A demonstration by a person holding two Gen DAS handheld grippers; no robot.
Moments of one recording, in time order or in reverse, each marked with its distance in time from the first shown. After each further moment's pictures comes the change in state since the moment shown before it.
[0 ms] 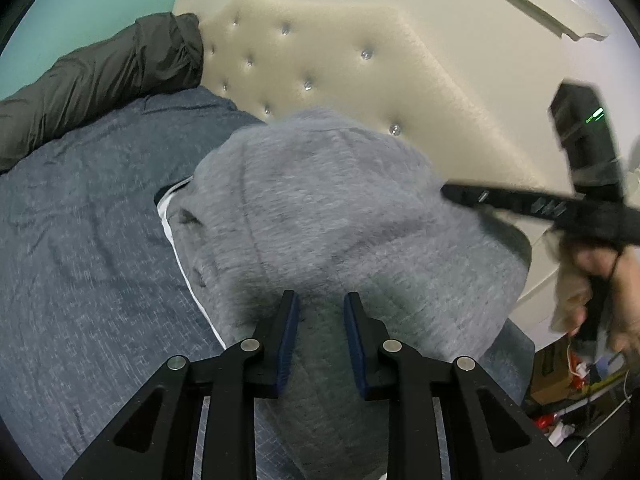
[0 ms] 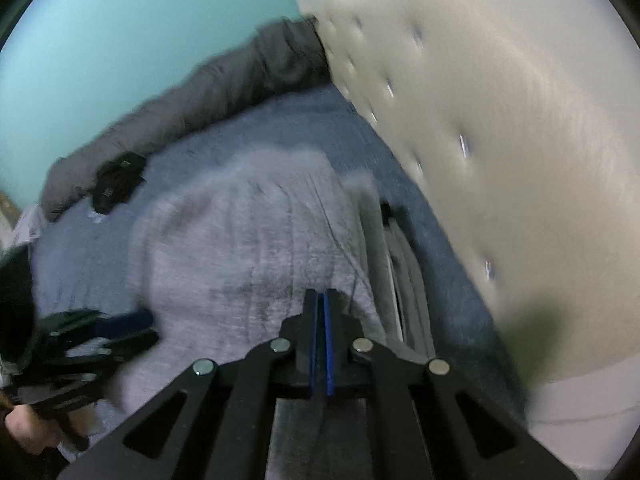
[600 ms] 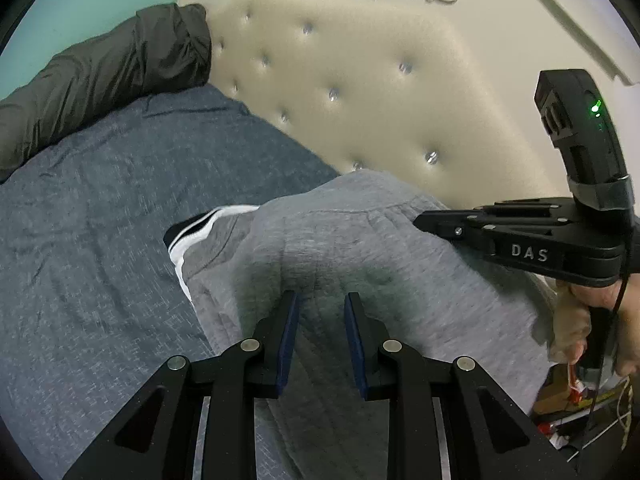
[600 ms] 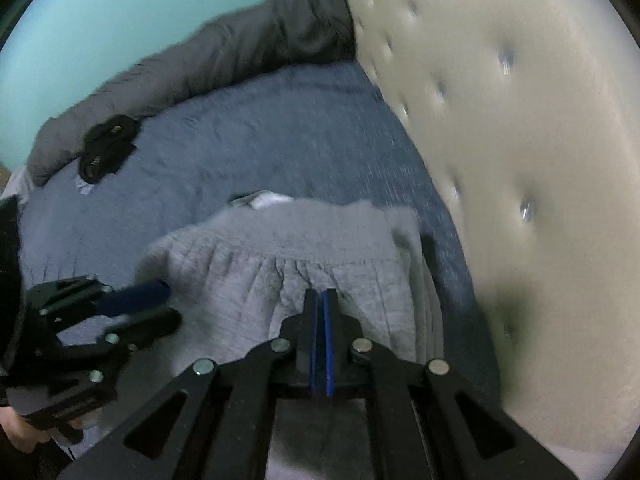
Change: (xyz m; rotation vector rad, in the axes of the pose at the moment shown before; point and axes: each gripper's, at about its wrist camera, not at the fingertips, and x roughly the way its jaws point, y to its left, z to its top) left arm 0.042 0.038 0.063 -0.008 0.078 0.023; right arm 0.087 0.028 0.054 -0.051 0.210 -0.060
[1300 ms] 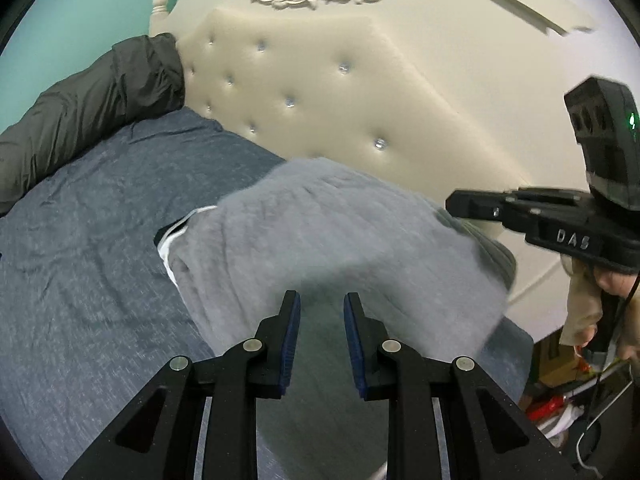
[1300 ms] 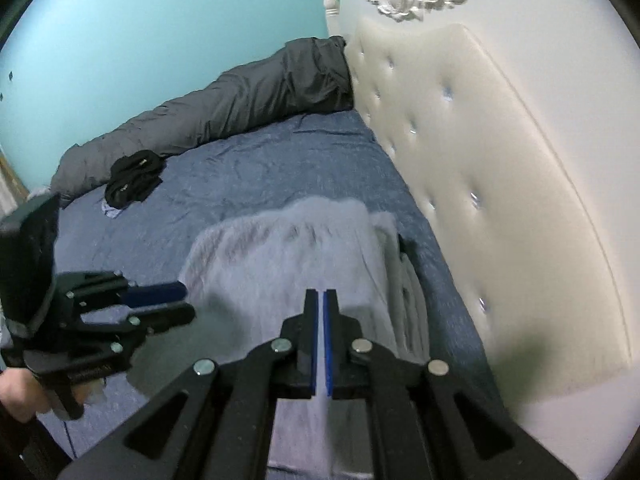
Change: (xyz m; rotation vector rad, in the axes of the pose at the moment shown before) left arm -0.057 -0.054 -0.044 0.108 -0.046 -0.022; right arm -0.102 -0.002 -0.086 -0.009 -0.224 0.040
